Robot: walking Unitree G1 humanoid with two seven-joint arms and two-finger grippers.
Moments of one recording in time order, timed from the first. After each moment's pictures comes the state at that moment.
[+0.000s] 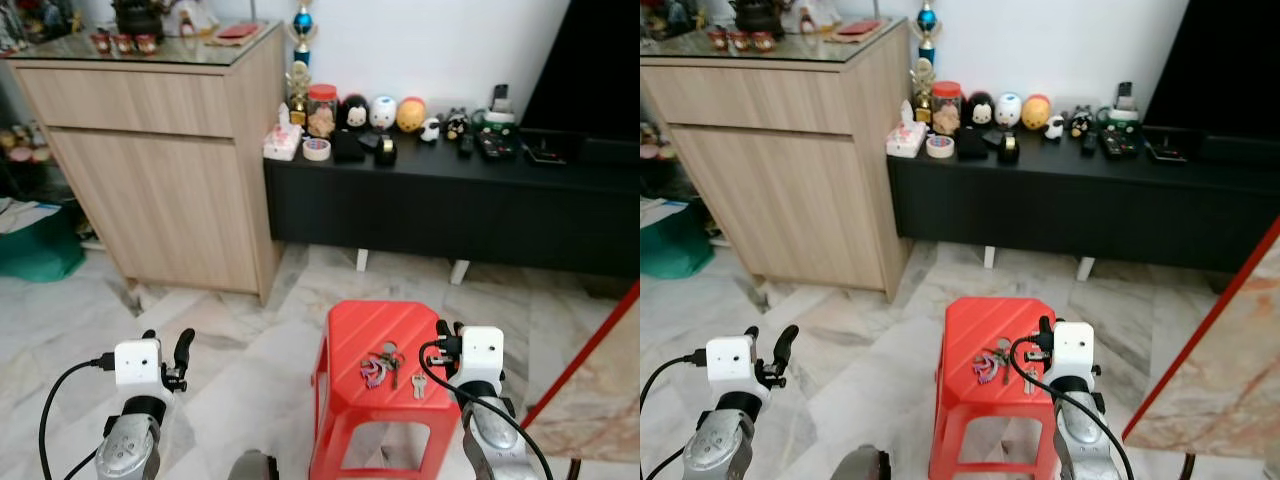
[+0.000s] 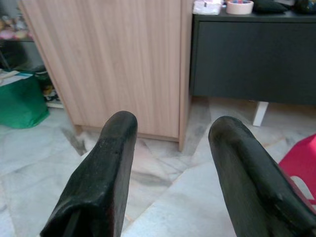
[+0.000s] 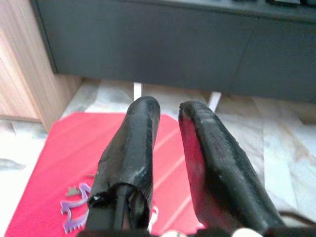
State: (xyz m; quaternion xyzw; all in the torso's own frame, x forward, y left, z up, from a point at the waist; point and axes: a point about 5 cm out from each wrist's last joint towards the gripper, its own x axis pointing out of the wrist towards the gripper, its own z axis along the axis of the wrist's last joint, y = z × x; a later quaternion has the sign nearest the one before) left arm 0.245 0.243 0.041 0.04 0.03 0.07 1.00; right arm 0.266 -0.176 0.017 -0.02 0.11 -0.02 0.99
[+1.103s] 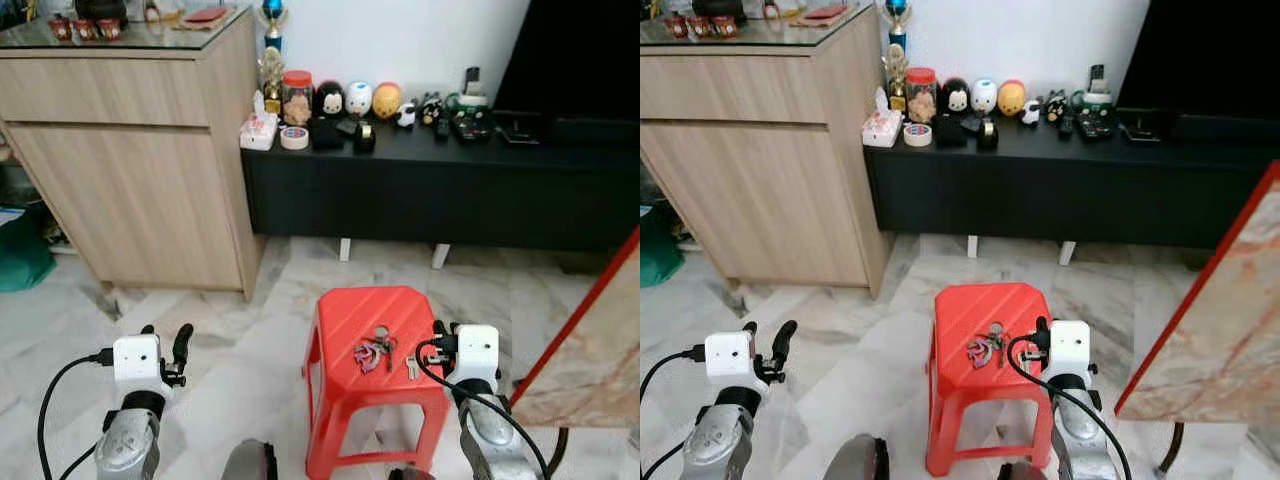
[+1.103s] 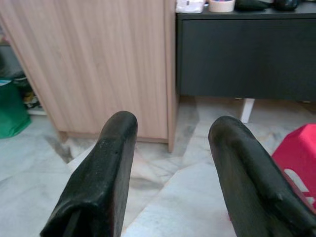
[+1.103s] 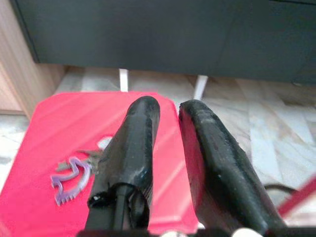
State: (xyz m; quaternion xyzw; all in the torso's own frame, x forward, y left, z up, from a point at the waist) left arm 0.249 0.246 0.045 0.05 0.03 0.07 1.00; right arm 0.269 -0.174 0.014 -0.02 0.12 -0.02 0.99
